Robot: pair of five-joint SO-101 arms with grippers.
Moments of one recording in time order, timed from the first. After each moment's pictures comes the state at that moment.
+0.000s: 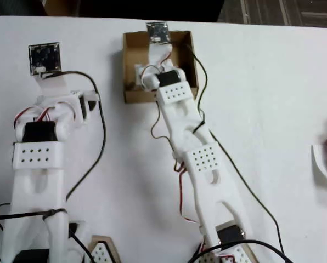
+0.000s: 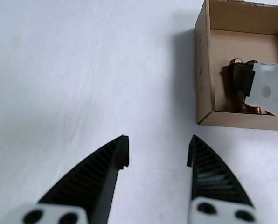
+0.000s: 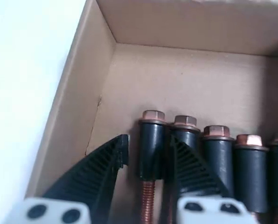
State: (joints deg) left arm -11.6 -32.7 35.6 49.7 6.7; right arm -24.3 71.8 -74.5 55.1 -8.5
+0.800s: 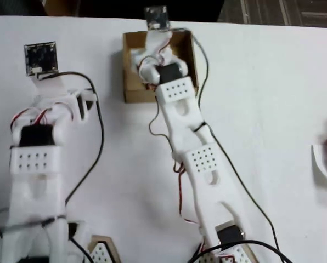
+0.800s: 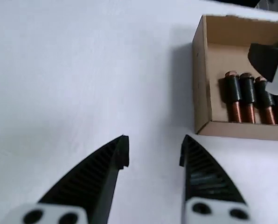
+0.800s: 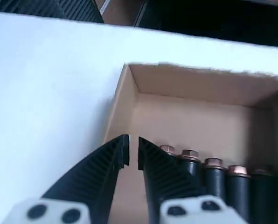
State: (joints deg) left arm -12.0 -39.0 35.6 50.2 5.5; right arm -25.1 68.8 -91.4 67.0 -8.5
